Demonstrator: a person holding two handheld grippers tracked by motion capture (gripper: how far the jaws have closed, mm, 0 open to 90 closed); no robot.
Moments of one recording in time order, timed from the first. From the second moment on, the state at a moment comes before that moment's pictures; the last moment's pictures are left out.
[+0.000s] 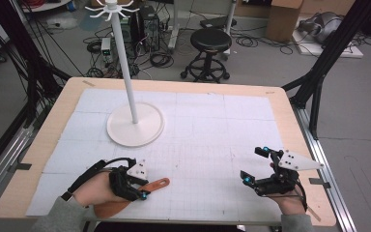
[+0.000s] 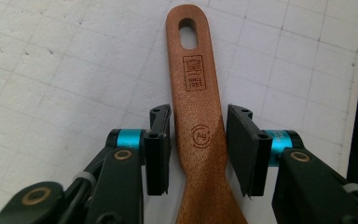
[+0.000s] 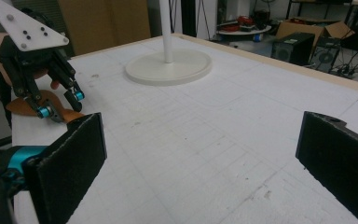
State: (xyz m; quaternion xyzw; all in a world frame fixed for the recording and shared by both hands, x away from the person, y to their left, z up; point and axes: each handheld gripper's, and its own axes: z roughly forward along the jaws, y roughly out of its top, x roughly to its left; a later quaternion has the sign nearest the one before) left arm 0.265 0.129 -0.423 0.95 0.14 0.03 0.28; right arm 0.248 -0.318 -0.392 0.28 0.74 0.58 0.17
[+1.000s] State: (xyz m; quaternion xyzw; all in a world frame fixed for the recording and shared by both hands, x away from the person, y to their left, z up) left arm 0.266 0.147 -0.400 0.93 0.16 0.04 0.33; right arm 0.248 -0.319 -0.392 0.28 0.74 0.58 0.17
